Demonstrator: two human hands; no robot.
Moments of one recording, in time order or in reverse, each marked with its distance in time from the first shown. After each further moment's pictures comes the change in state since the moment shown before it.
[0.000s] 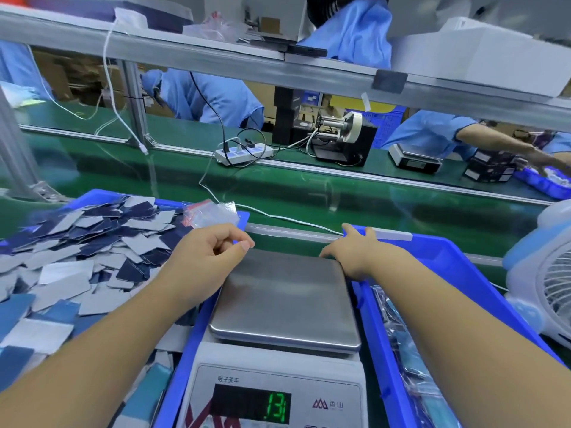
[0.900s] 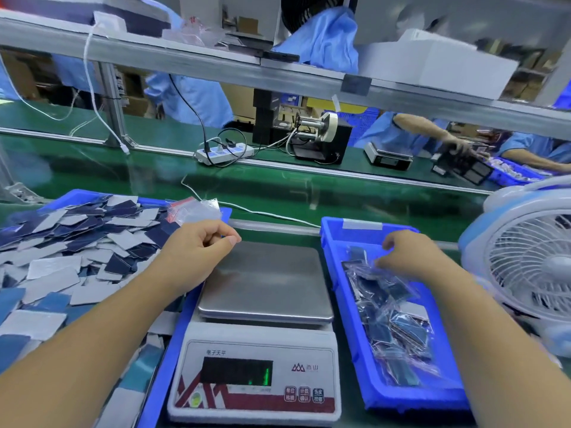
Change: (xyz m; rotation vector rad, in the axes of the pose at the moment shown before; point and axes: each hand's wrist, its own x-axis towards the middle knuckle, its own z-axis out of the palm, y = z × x) left_hand -0.004 0.007 0.004 0.063 -0.040 -0.009; right_hand -0.106 0.068 0.028 0.478 0.284 0.485
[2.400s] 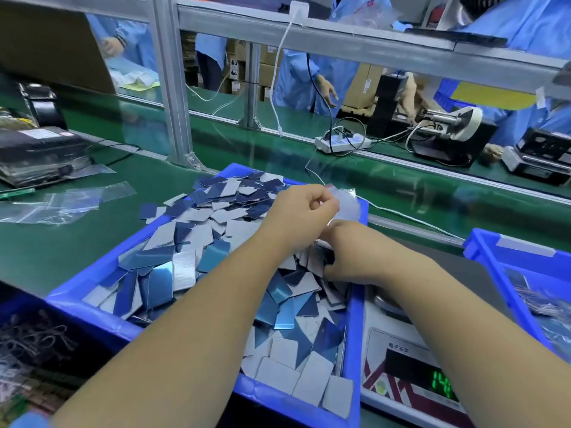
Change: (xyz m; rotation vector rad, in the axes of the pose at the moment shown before) left_hand -0.006 -0.034 -0.095 -0.078 0.125 -0.035; right_hand -0.077 -0.306 0.055 -0.094 -0.161 -0.906
